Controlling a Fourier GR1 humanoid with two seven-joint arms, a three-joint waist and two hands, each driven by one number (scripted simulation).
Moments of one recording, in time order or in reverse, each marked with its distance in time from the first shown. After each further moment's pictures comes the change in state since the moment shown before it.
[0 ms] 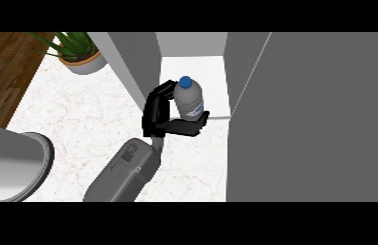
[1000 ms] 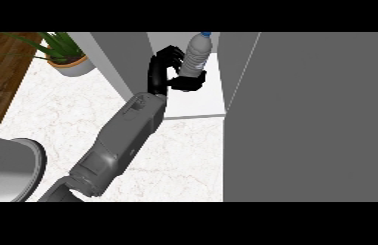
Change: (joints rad) left arm -0.483 0.018 0.040 0.634 0.022 0.172 0.032; right arm -0.097 -0.007 -0.077 0.034 -0.046 0.028 0.024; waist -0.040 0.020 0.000
